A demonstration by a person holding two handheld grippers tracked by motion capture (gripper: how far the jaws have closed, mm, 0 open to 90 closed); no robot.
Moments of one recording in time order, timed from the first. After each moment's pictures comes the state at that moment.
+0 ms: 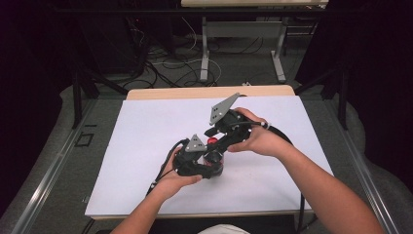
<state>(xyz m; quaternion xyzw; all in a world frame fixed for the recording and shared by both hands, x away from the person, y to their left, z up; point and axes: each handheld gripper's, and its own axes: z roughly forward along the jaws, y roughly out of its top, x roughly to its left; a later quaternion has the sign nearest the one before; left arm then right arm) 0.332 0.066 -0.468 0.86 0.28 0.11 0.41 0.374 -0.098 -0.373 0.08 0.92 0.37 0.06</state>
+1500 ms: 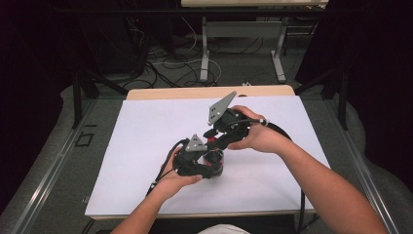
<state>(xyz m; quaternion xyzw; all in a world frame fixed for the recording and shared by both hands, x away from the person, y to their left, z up) 0.330 0.064 -0.467 0.86 0.28 0.10 0.41 0.378 -0.095 -0.368 0.04 0.94 0.35 0.05</state>
